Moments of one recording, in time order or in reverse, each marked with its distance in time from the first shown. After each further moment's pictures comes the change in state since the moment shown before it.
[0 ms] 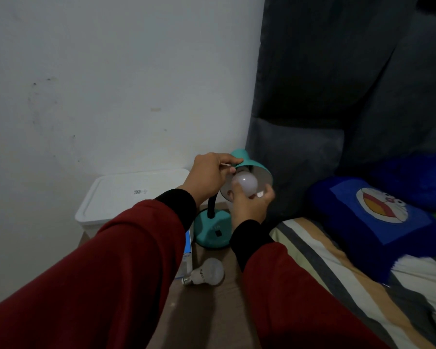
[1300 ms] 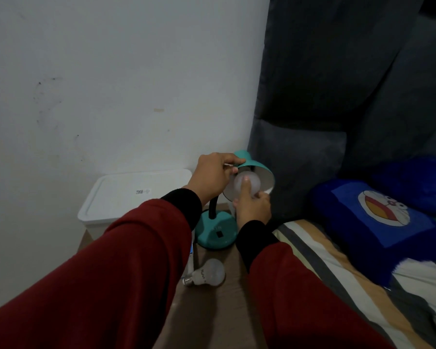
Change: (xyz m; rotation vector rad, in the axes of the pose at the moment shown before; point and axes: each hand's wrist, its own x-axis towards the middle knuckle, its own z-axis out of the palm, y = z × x) left_hand 0.002 -0.001 0.001 0.011 0.006 0.006; right_hand 0.001 -0.005 -0.004 -0.184 -0.002 -0.017
